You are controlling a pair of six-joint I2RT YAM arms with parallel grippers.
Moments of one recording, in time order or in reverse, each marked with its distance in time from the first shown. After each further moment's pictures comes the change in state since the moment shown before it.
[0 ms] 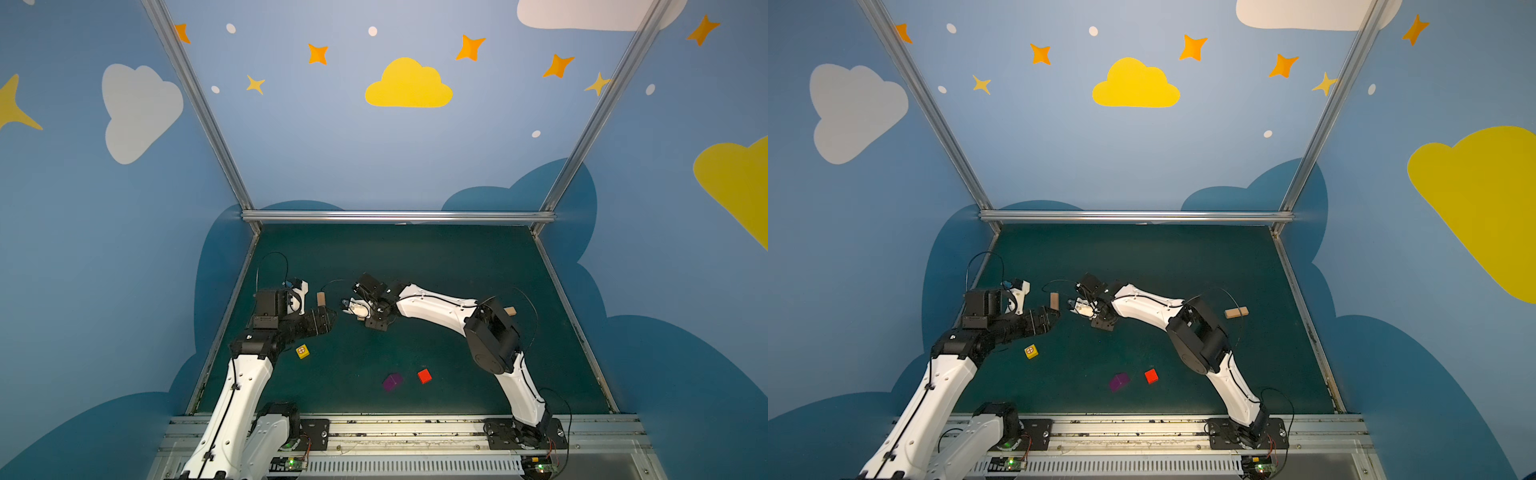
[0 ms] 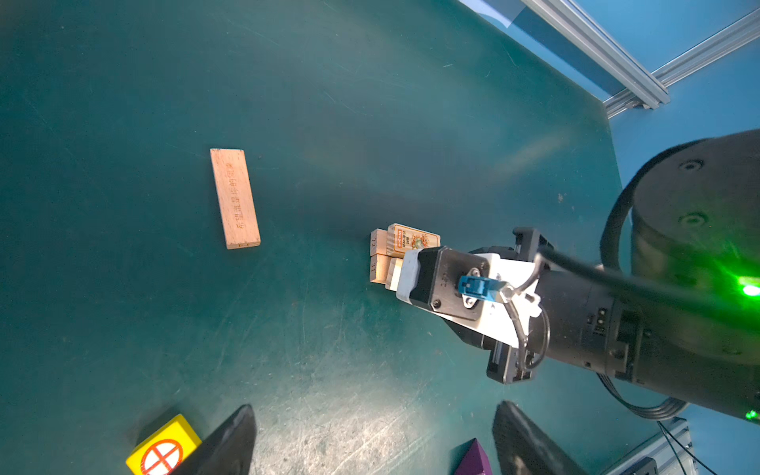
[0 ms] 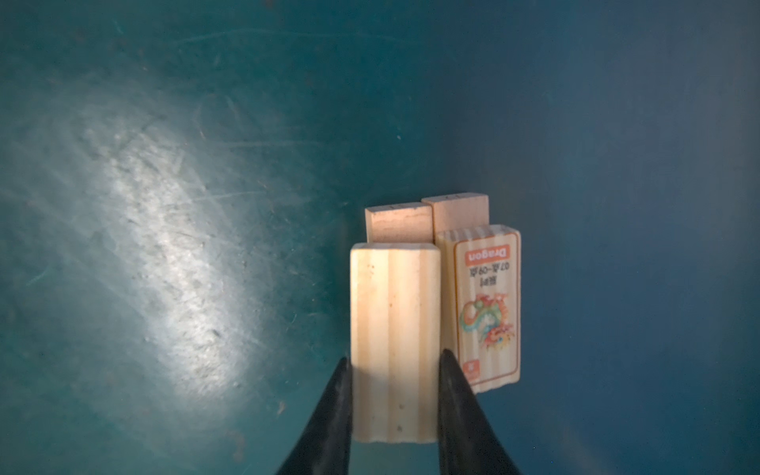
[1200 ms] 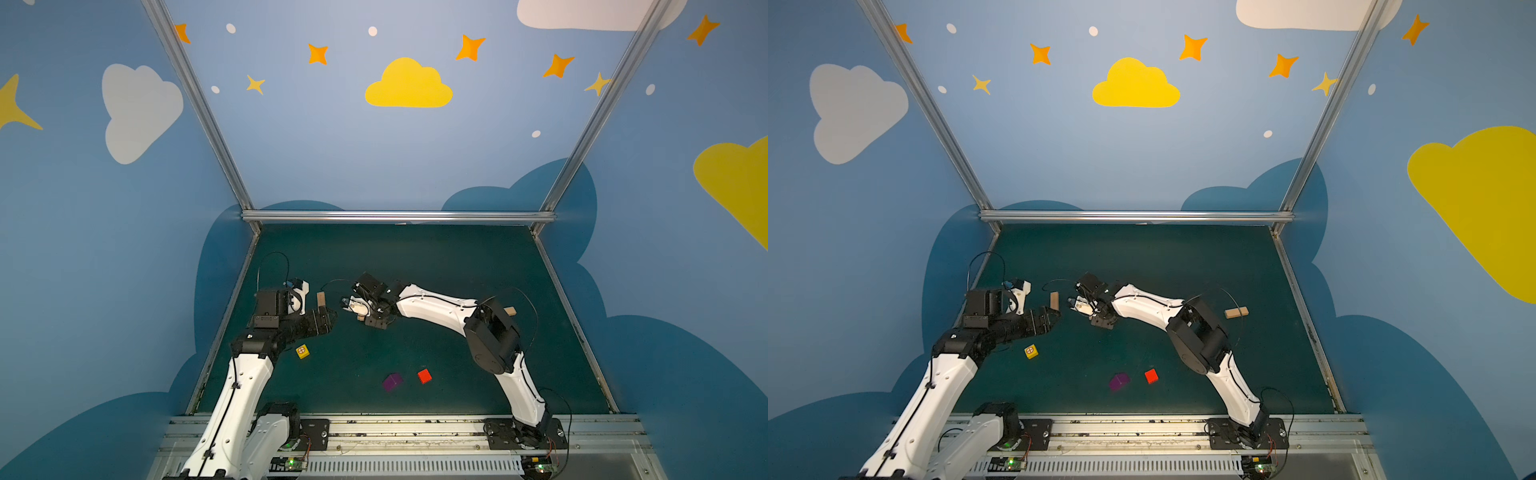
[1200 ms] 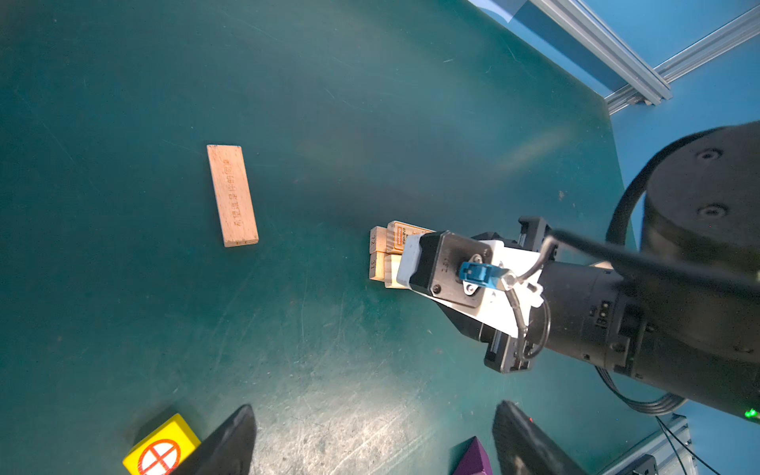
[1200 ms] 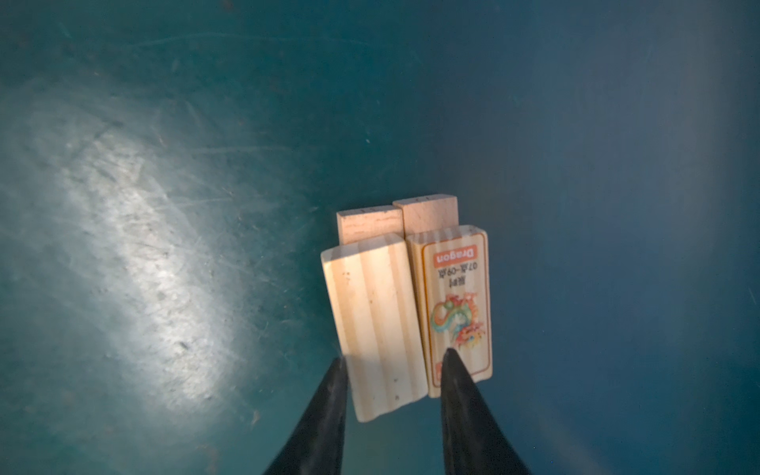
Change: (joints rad) left arm -0.005 0.007 0.000 0.000 0.000 0.000; right arm 0.000 0.000 -0.002 0.025 0.047 0.001
